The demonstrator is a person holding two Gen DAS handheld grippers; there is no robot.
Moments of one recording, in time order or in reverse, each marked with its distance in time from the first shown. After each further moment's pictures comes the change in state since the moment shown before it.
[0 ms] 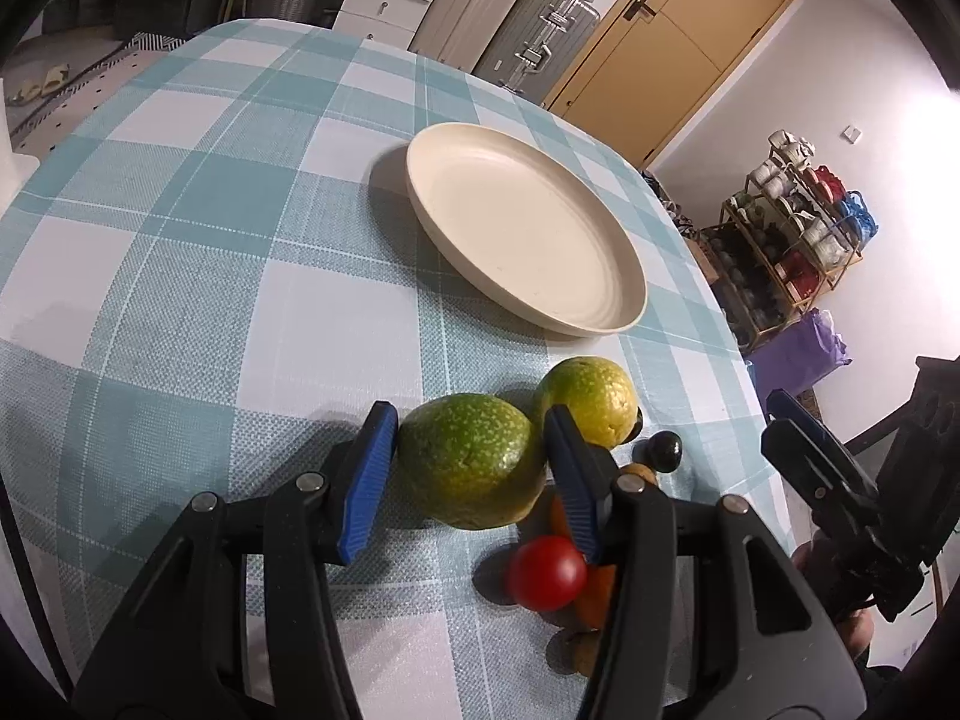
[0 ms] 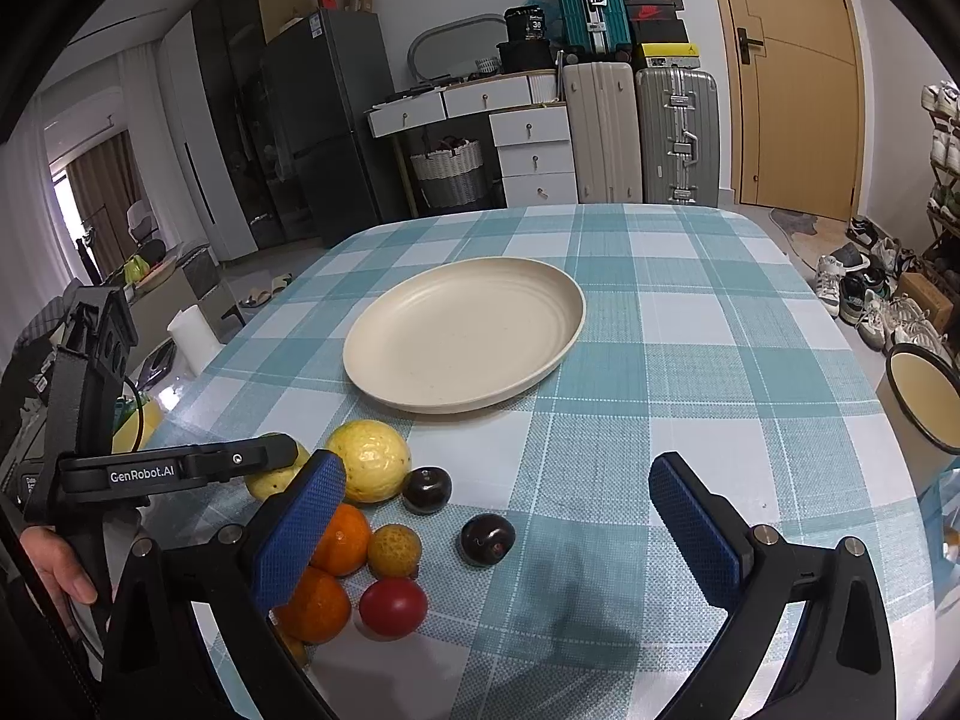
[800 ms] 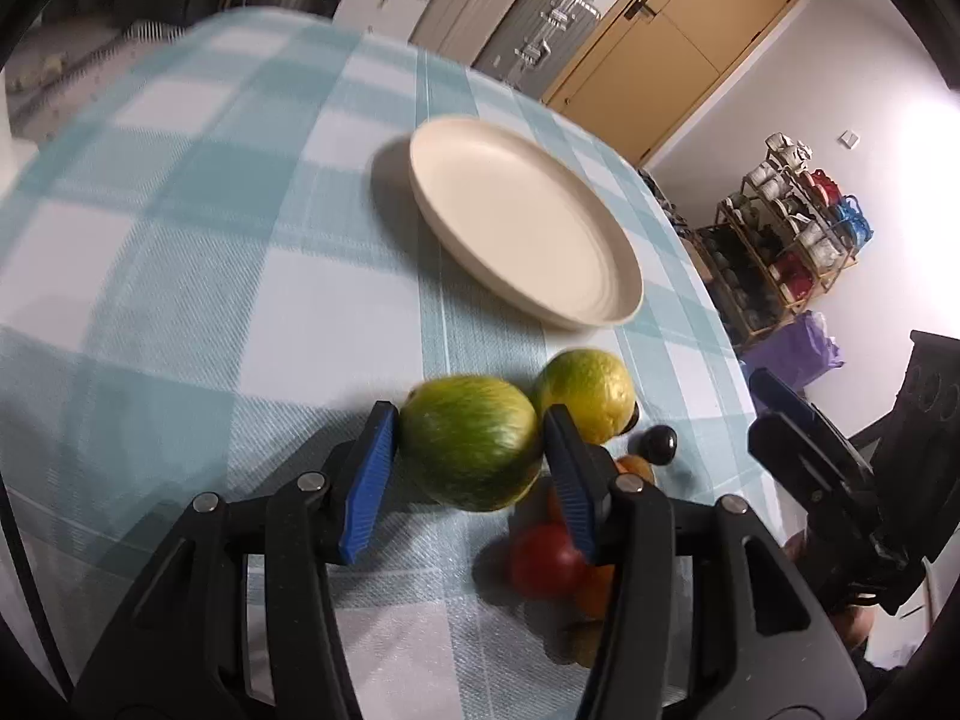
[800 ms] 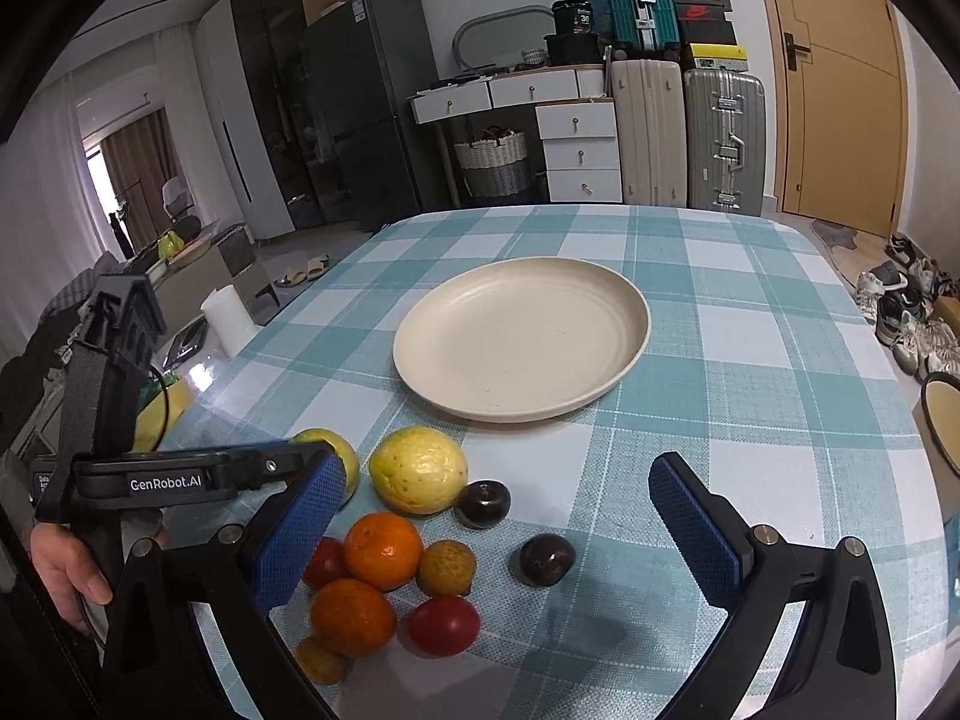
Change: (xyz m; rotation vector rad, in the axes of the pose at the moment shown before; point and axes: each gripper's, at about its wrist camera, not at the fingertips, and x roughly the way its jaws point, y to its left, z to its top) left arm 0.003 0.007 -0.008 -0.023 0.025 -0.015; right arm 0.012 0.023 0.010 -0.066 0.027 0.081
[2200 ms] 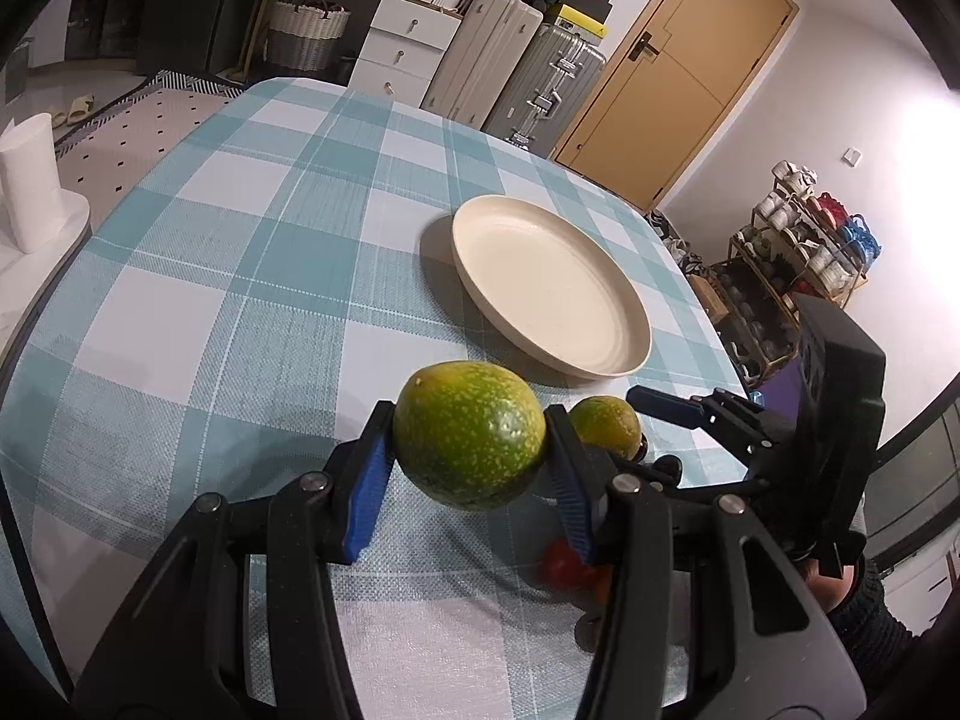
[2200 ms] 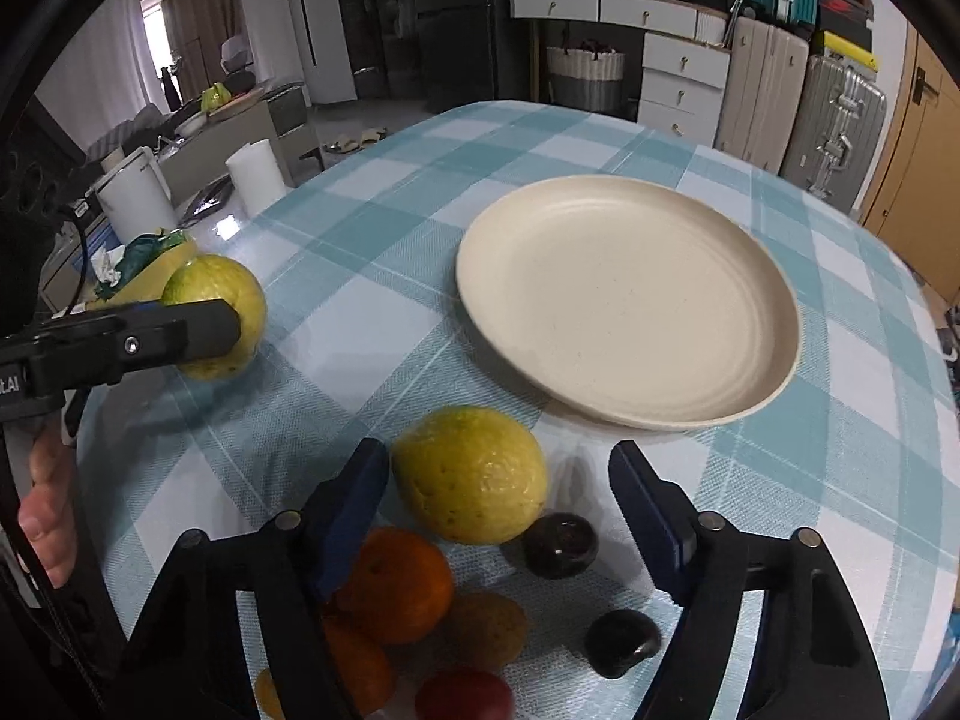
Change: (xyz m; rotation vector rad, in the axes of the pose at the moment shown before) left arm -0.056 0.011 0.004 0.038 -0.138 0.056; right arm 0.087 0.040 0.010 -0.247 0.266 0.080
